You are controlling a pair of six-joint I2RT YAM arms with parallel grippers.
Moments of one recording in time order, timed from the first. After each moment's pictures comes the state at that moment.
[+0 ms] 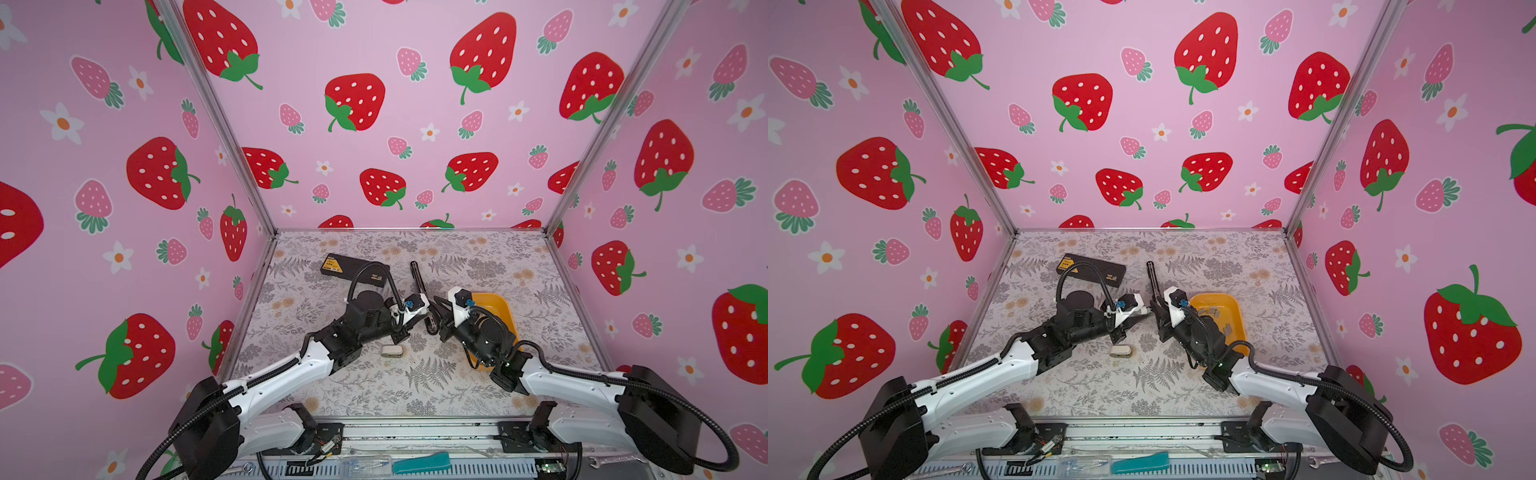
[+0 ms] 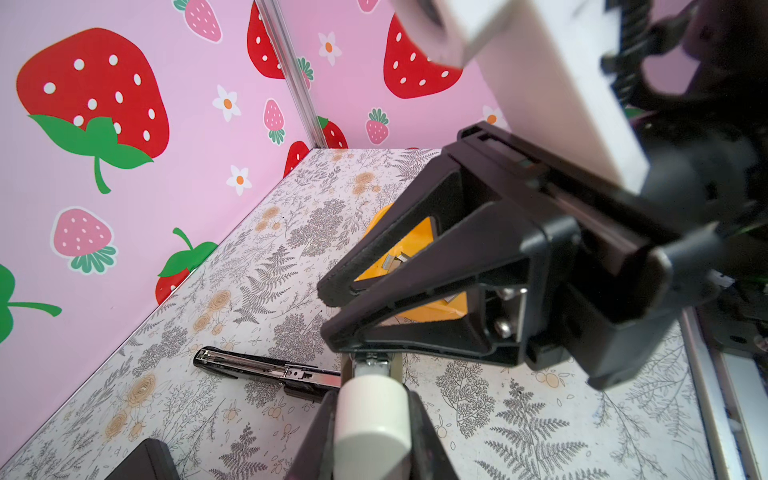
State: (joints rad) left arm -0.77 1.18 0.73 0.13 0.26 0.37; right arm 0.98 1.22 0.42 0.79 0.17 0.09
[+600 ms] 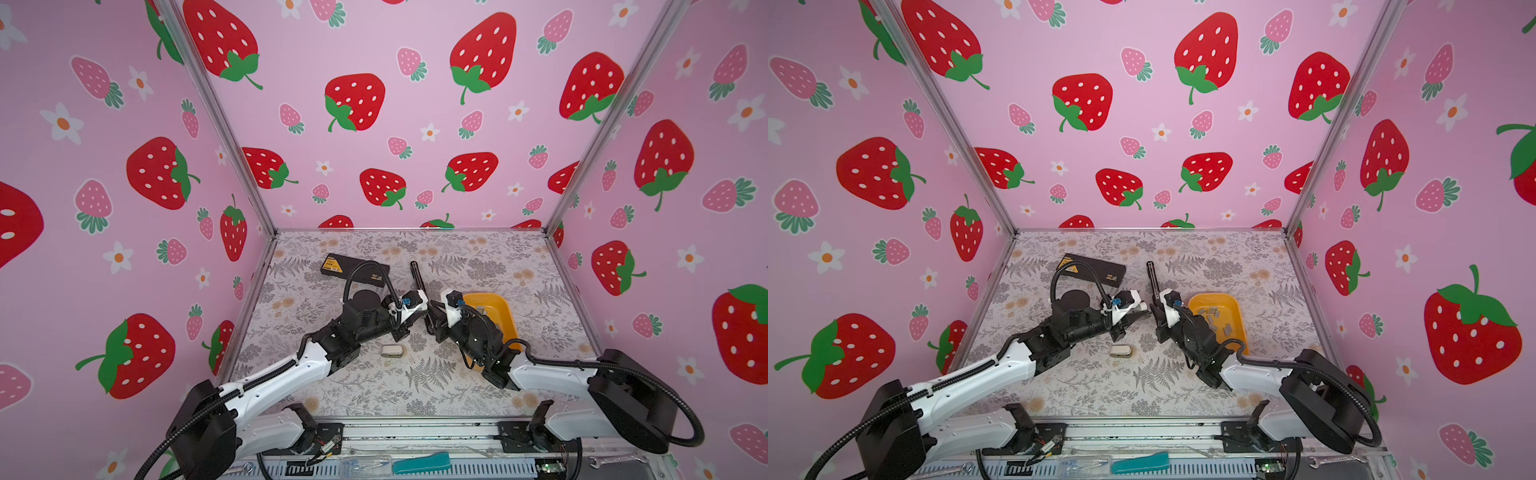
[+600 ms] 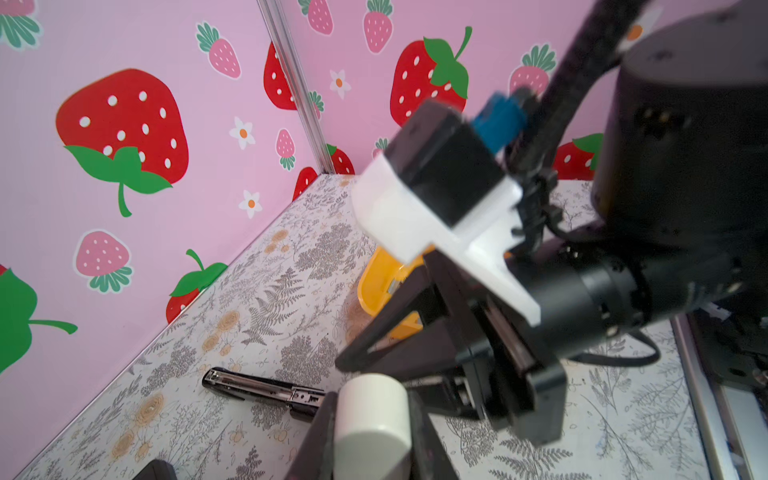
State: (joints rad) left arm -0.76 1.16 0.73 0.20 0.27 0.34; right arm 0.97 1.37 0.42 0.84 0.15 0.11
